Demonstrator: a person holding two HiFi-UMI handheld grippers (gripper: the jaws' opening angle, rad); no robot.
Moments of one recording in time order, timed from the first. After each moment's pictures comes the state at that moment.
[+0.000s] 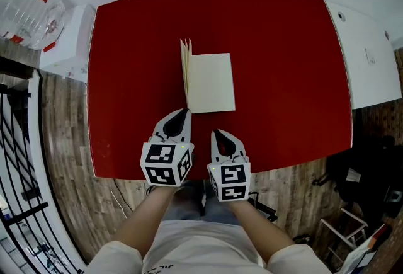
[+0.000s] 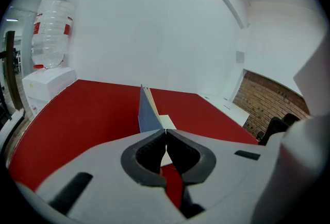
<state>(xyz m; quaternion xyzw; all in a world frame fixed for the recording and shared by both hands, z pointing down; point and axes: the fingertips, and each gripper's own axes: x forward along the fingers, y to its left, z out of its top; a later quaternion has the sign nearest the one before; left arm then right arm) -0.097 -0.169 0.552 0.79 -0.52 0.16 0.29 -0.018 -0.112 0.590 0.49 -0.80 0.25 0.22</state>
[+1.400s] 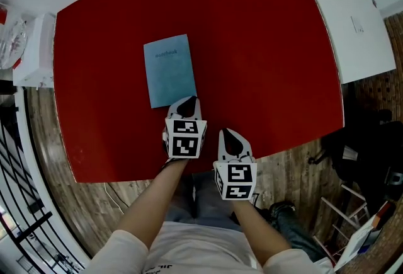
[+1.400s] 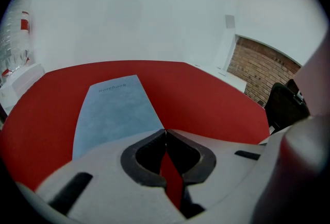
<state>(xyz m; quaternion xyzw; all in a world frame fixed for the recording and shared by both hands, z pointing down) 0.053 -0.182 0.682 0.80 -0.45 0.29 0.28 0.124 -0.084 0.643 0.57 -0.73 0.30 0.24</state>
